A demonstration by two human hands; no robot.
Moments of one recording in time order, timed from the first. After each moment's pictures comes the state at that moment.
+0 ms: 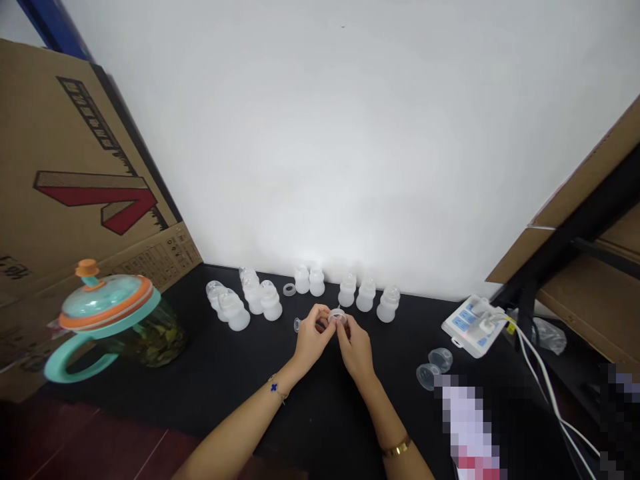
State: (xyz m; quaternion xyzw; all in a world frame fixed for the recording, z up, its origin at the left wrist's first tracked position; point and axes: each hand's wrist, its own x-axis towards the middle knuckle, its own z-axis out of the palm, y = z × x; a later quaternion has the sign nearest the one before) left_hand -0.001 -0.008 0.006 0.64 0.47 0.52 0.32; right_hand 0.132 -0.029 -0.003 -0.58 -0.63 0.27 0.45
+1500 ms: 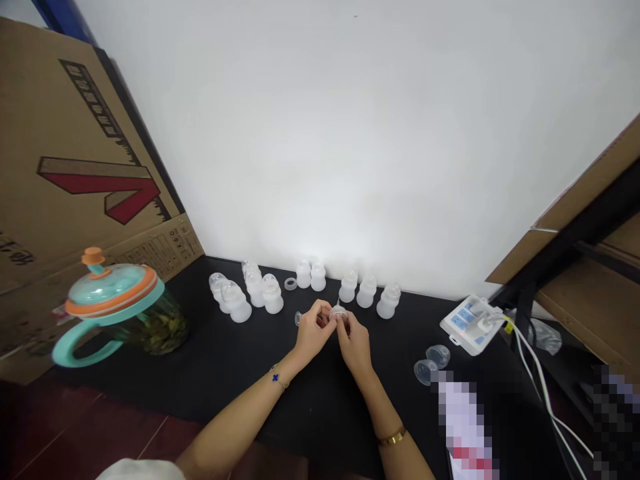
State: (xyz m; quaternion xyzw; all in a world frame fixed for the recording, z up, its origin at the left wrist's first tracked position) left_hand -0.002 -0.009 0.007 0.66 0.46 0.52 0.29; right_hand 0.129 -0.031 -0.001 -0.58 -0.63 0.25 0.45
